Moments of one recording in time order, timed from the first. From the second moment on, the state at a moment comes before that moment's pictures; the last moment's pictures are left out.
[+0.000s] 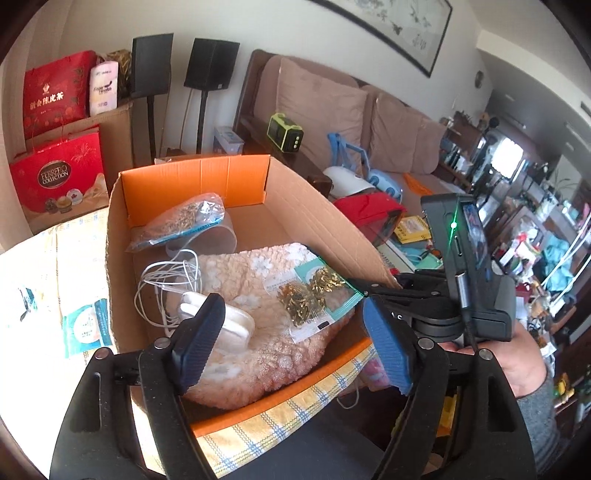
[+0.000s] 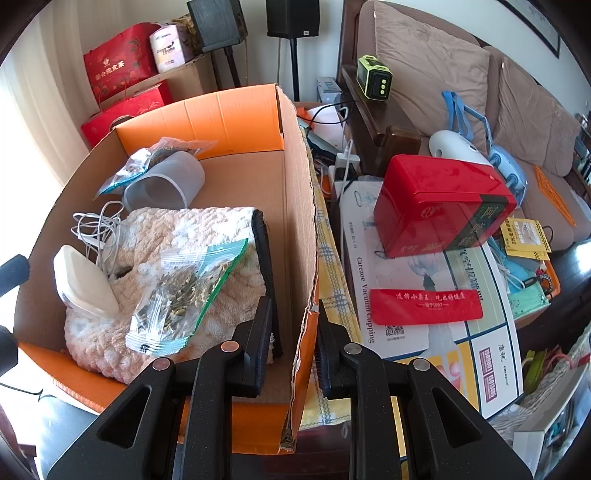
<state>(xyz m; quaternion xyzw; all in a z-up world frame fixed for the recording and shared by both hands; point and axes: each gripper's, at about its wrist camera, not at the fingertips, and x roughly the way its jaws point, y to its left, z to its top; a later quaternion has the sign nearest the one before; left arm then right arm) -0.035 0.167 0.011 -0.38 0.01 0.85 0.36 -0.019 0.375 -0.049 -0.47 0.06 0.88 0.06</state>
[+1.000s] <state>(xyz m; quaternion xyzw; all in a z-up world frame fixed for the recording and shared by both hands) -0.111 -0.083 -0.013 -0.42 -0.09 0.90 0.11 -0.019 0.375 -0.049 -0.47 0.06 0.88 0.07</state>
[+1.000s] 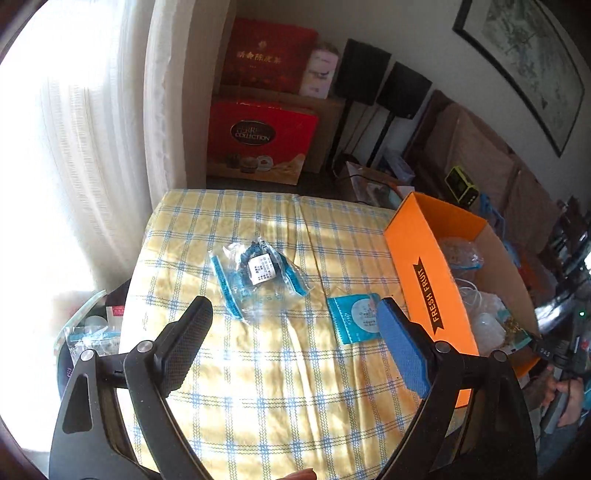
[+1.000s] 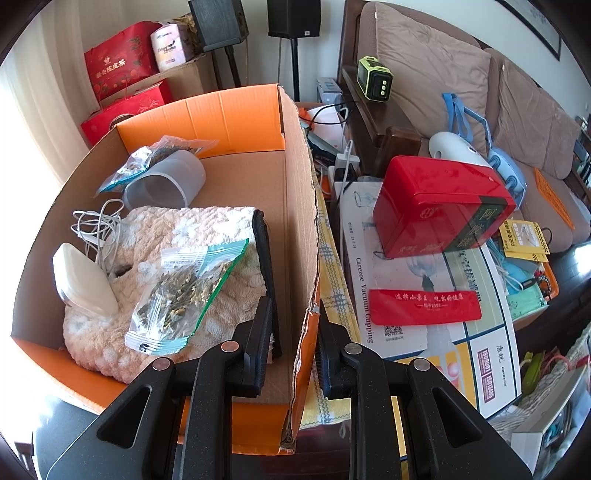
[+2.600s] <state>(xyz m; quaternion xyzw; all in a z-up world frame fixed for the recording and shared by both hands) -0.220 -0.059 -0.100 -0.51 -0.06 0.86 0.02 -0.018 0.376 -0.053 -0.48 0.05 0.87 0.07</state>
